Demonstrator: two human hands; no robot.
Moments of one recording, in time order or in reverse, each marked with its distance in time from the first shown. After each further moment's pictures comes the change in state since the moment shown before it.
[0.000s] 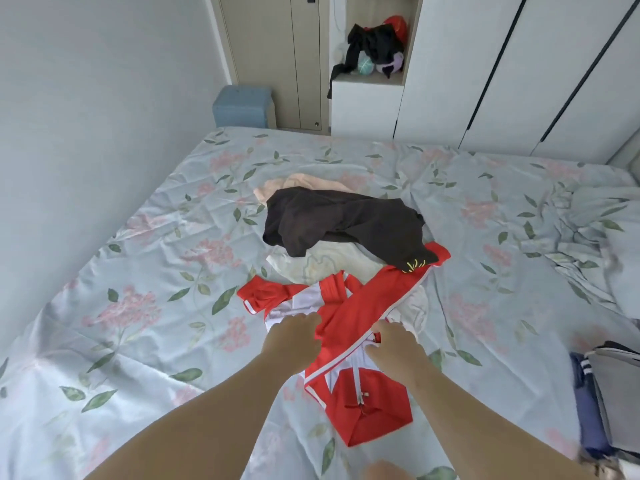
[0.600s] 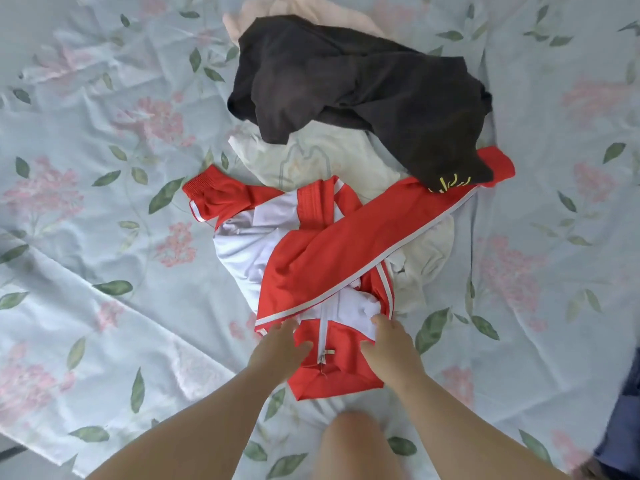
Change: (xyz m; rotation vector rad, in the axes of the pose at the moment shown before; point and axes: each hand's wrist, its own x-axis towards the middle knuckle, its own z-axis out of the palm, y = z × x) left_hand 0.083 0.015 0.204 -0.461 -0.372 -0.558; right_hand 0.124 0.128 0.101 0.010 -0.359 0.185
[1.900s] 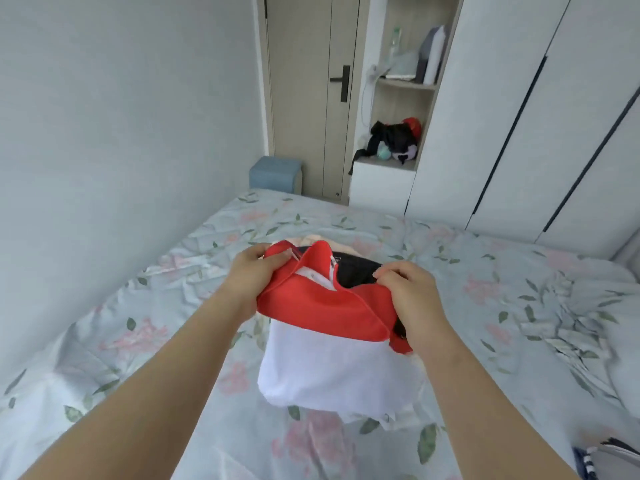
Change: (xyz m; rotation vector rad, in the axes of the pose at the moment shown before) left_hand -0.285 0.030 -0.285 -1.084 0.440 0.668; right_hand -0.307 -0.167 -0.151 0.912 0.673 -0.689
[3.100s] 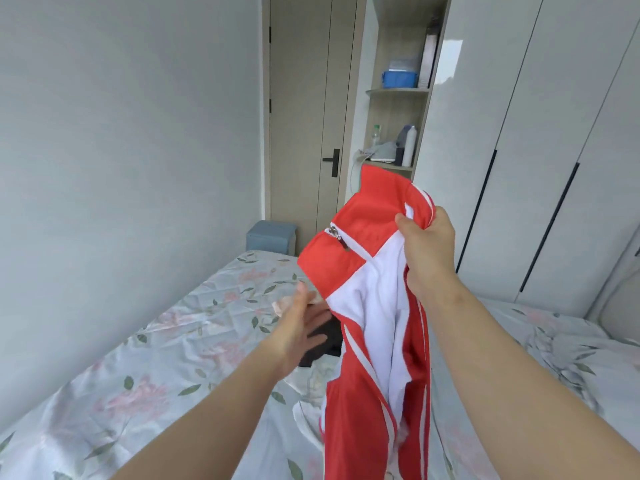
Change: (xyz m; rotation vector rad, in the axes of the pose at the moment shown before) left_hand -0.064 0.014 0.002 -0.200 -0.400 0.015; right_hand -0.009 -0.132 0.006 0.337 0.238 -0.425
